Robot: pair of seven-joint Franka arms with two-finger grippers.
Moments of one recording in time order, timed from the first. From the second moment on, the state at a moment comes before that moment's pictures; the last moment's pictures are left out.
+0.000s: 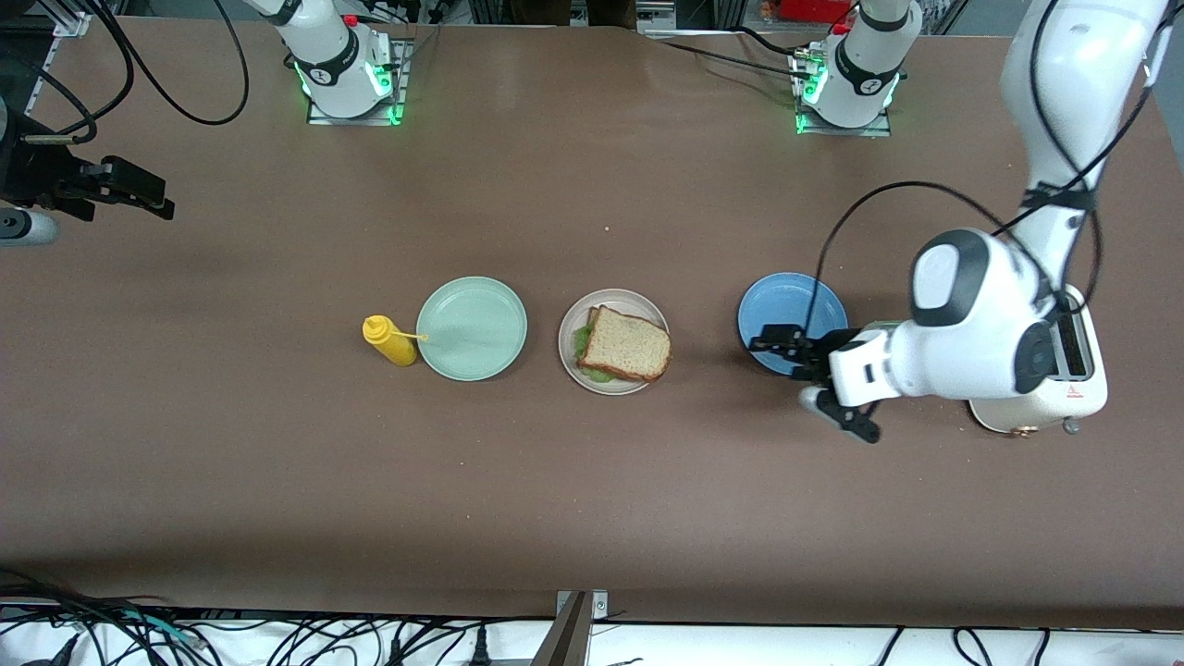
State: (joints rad) left arm 0.22 0.57 -0.49 -1.50 -0.24 1.88 0.23; right arm 0.17 0.04 -0.17 -1.53 0.03 1.47 -0.02
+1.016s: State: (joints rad) left arm 0.08 0.08 -0.22 -1.50 0.05 1.59 -0.03; right arm 0.17 0.05 -0.17 -1.53 0.03 1.47 -0.02
